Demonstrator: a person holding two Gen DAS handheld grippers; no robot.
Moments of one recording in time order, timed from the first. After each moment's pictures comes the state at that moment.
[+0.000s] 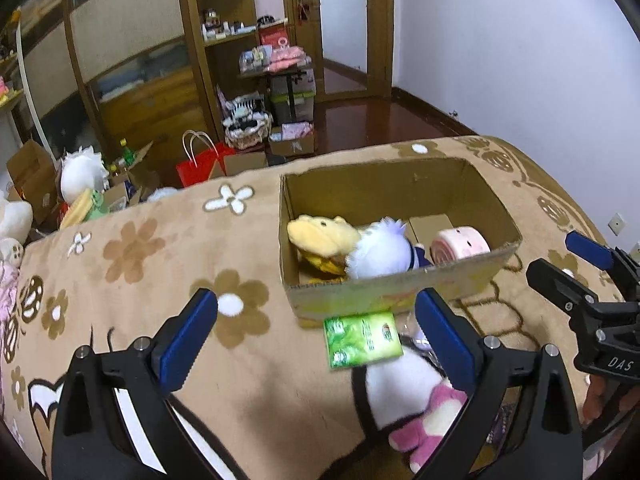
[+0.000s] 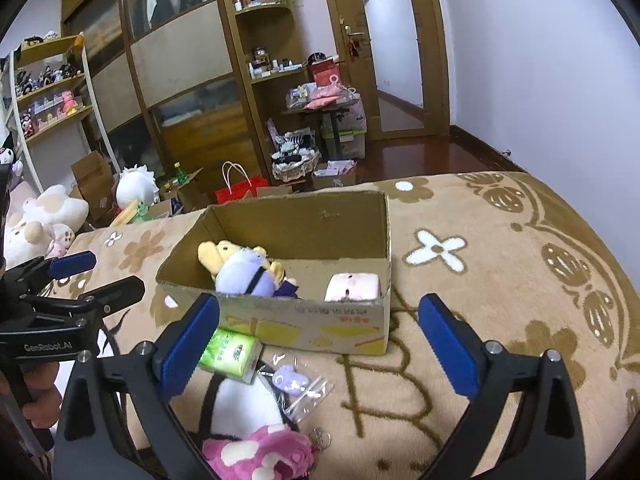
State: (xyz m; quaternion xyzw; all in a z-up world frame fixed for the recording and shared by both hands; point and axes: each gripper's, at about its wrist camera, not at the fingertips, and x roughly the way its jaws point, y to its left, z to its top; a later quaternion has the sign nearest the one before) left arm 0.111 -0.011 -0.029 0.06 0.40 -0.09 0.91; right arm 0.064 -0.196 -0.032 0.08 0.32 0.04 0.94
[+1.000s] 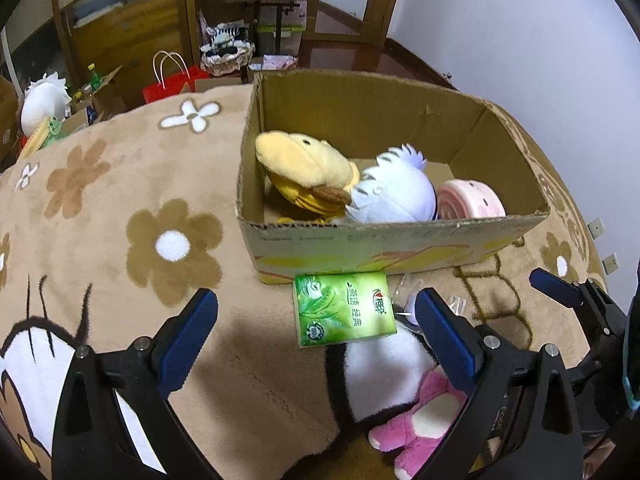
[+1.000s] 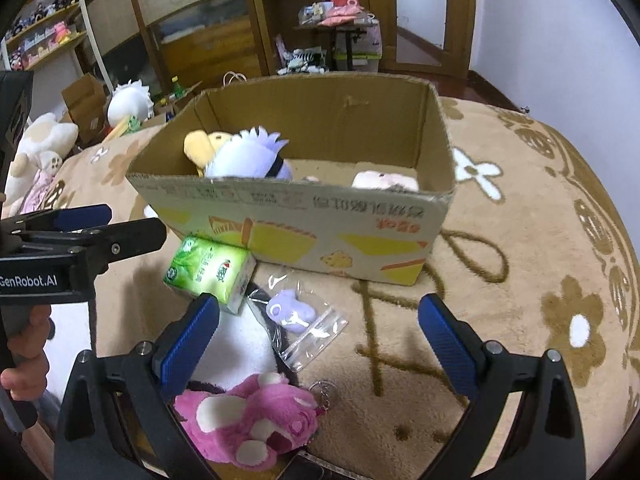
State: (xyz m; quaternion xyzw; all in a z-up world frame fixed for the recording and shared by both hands) left arm 0.151 -0.006 -0.100 0.00 0.51 -0.13 0.85; right arm 0.091 -0.165 -0.101 0.02 0.45 0.05 0.89
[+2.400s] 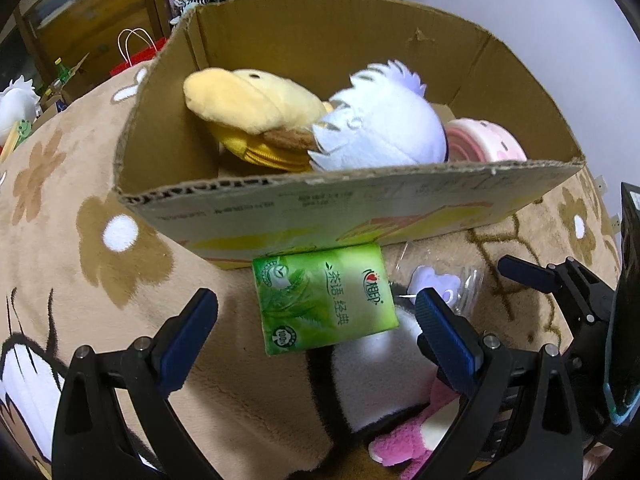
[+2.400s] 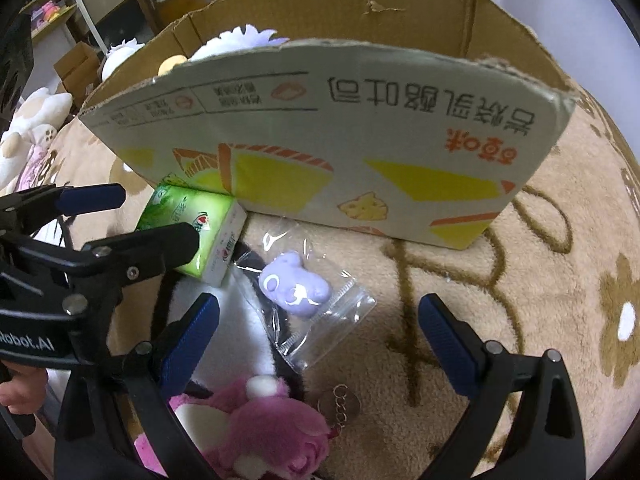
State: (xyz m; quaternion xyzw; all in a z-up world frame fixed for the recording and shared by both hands) left arm 0.173 -0.036 -0.149 0.04 0.56 -0.15 0.81; right arm 0.132 -0.149 -0.166 0.03 0.53 0.08 0.84
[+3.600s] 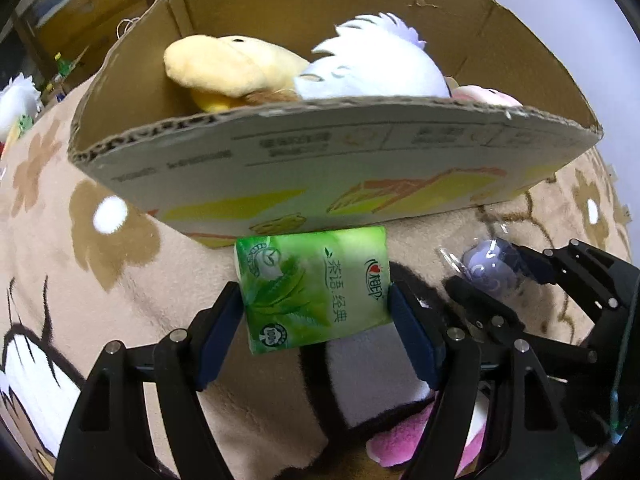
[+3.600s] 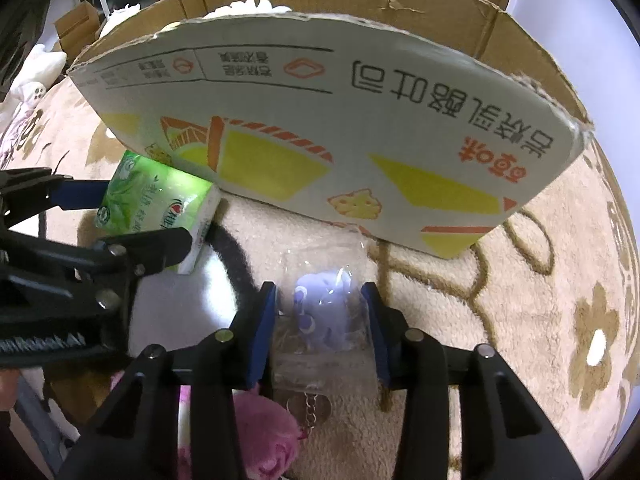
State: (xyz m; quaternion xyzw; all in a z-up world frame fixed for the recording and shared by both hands) left arm 0.170 -0.052 -0.159 0.06 0.58 -0.14 0.80; right arm 0.137 -0.122 -0.177 -0.05 0.54 0.06 0.84
